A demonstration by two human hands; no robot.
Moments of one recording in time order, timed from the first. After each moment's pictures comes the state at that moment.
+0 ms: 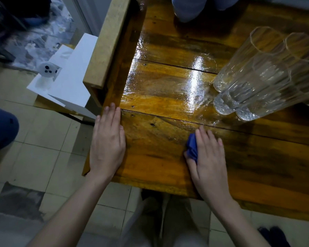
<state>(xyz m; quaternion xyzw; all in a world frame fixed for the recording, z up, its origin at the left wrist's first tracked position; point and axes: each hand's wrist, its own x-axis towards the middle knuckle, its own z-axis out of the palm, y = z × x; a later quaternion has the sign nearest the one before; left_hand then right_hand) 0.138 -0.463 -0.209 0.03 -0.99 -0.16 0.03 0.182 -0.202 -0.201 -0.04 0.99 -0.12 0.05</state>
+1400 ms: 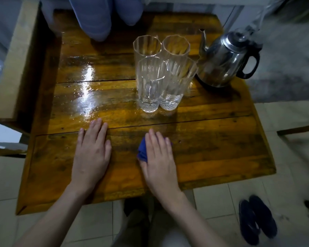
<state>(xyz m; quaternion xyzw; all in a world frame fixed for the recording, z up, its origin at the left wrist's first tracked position) 0.128 -0.358 -0.206 -0.14 -0.98 -0.12 0.01 0.206 -0.176 -0.204 0.02 0.99 -0.13 0.00</state>
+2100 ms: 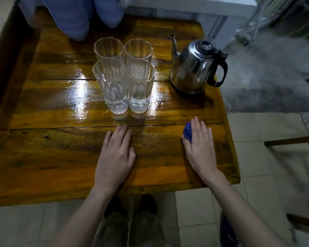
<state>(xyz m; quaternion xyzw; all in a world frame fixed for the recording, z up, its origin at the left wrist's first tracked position) 0.171 -0.207 -0.205 -0.18 -0.98 -0.13 0.00 0.193 0.052 -0.206 0.12 0.98 -0.14 0.01</state>
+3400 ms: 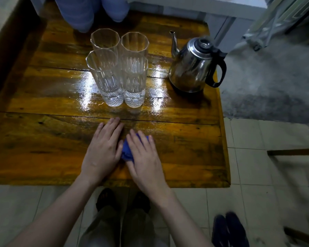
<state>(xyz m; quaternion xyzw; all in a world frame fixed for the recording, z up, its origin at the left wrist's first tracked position) 0.170 -0.206 -0.207 -0.18 -0.97 -0.14 0.02 0.222 -0.058 -0.202 -0.11 0.97 -0.21 0.02</state>
